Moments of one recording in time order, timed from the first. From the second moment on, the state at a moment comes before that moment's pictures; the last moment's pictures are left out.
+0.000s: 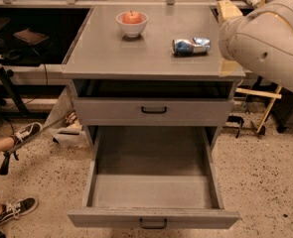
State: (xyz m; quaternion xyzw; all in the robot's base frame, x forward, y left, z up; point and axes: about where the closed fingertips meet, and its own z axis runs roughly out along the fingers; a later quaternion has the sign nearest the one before) arm 0.695 -0.216 0.945 -0.64 0.56 -0.41 0.33
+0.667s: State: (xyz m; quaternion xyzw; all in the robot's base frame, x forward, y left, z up) arm 0.680 -0.217 0.965 -0.64 0.57 -0.40 0.33
